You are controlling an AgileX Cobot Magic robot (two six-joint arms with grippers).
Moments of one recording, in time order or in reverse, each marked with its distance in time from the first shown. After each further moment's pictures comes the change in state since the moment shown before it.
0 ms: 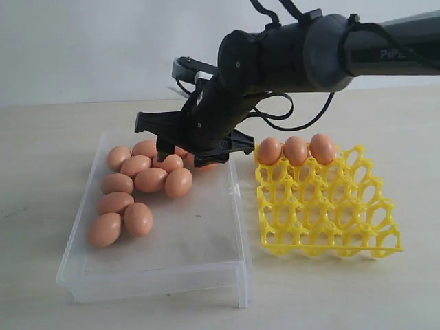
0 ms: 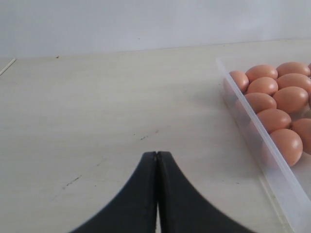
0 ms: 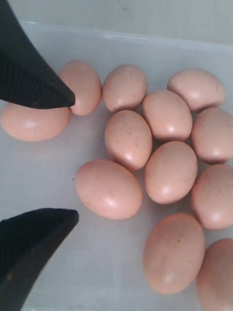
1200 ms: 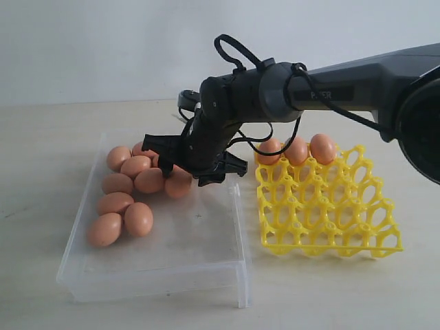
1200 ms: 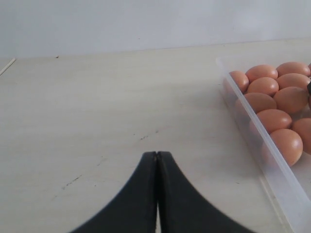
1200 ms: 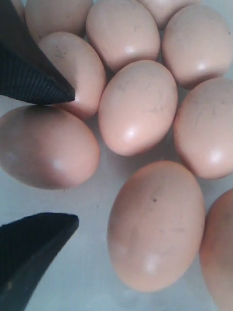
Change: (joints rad) left arm 0.000 0.000 0.000 0.000 0.000 0.000; right arm -0.009 0.228 -0.152 -0.111 -0.004 0.227
